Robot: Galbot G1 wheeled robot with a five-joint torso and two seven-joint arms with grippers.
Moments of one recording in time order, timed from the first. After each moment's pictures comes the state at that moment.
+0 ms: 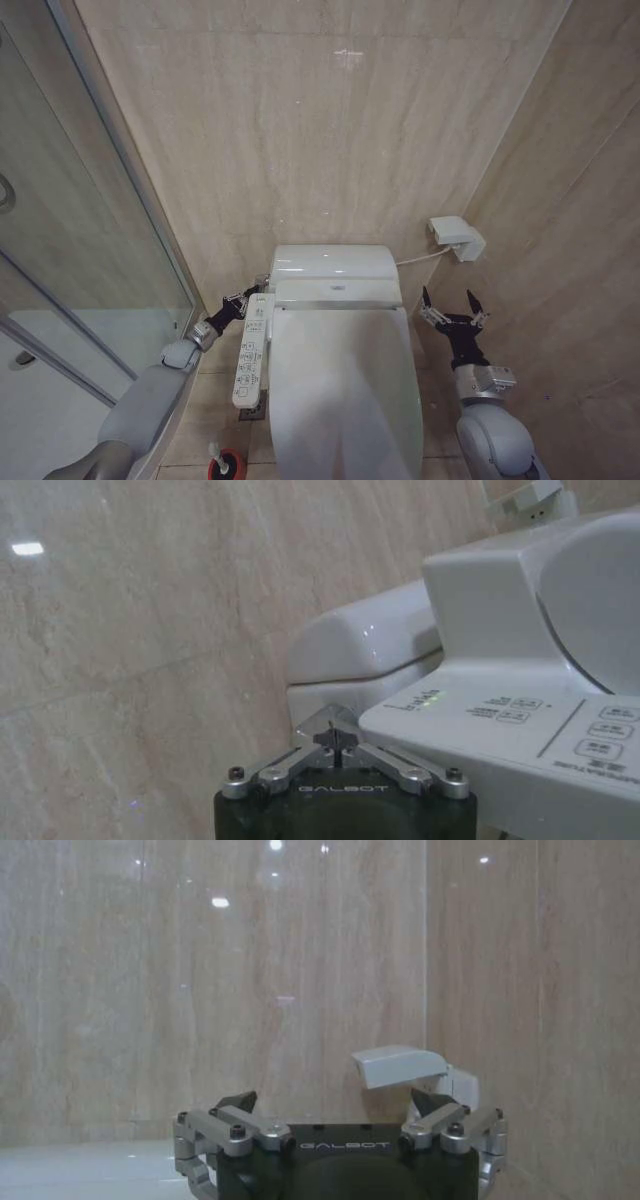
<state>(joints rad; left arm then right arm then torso) 0.56 -1.17 -0.07 -0.78 -0.23 -0.71 0.45 -1.40 1.30 0.63 1.98 0.27 0.16 0.18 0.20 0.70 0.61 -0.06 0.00</state>
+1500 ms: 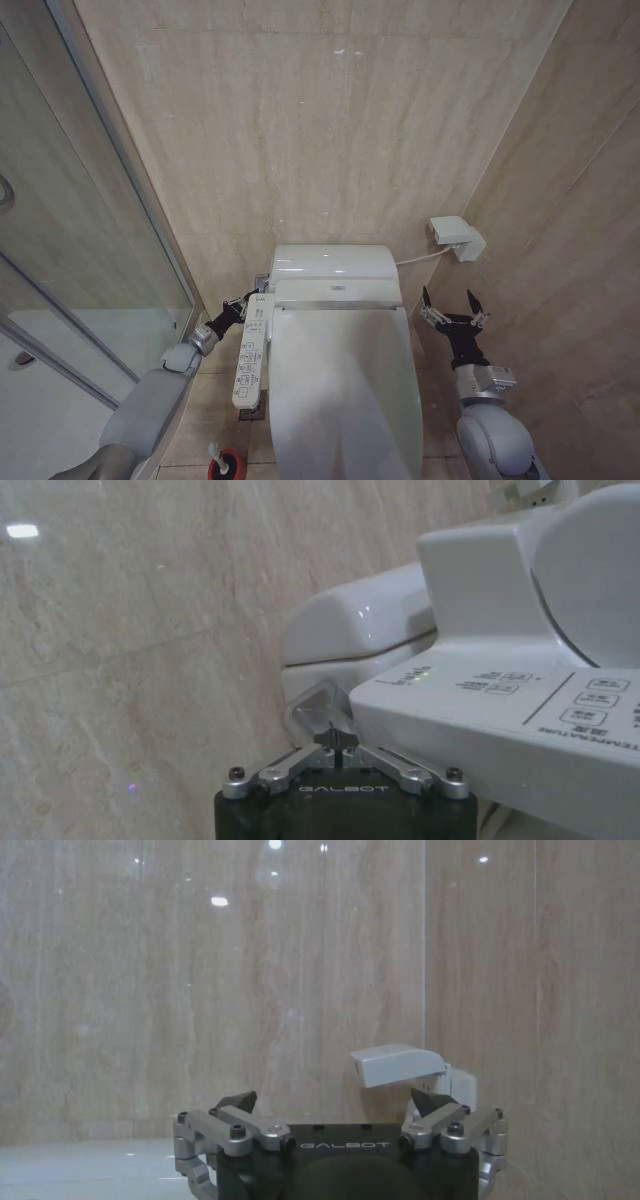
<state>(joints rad) 0.56 -1.17 -0.08 -0.77 -0.22 -0.70 0.45 -1.40 1.30 0.63 1.98 0.27 0.16 0.18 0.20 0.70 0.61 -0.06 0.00</state>
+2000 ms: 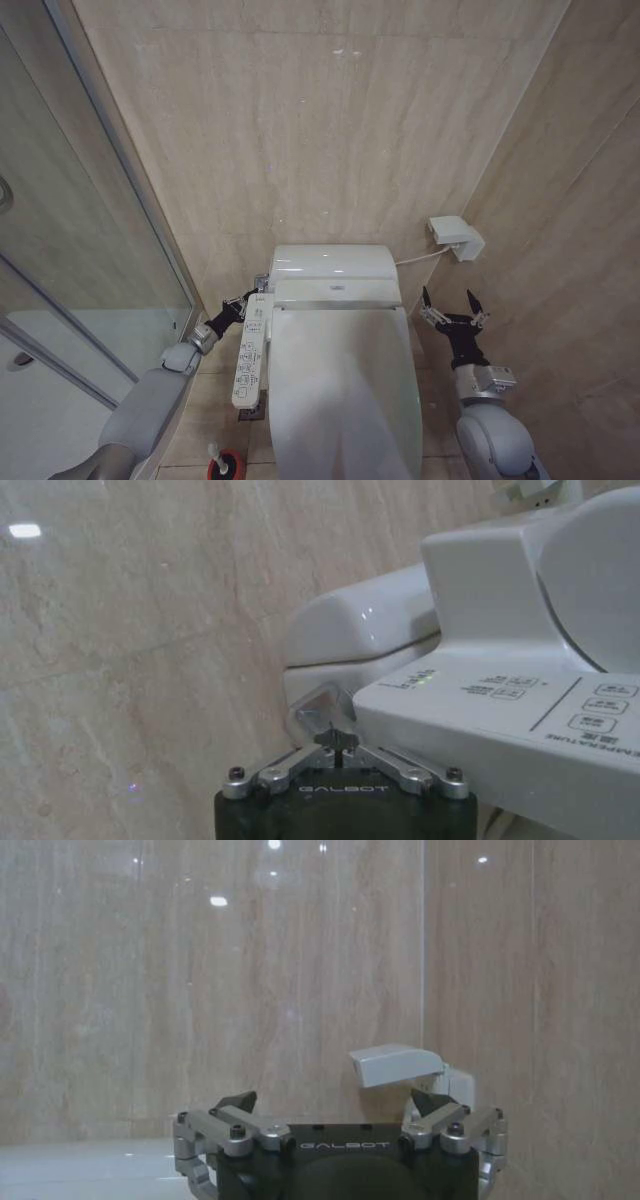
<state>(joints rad) 0.56 -1.17 -0.08 -0.77 -0.22 -0.70 0.45 -1.40 1.30 0.63 1.98 0.27 0.16 0.18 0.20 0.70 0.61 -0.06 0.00</state>
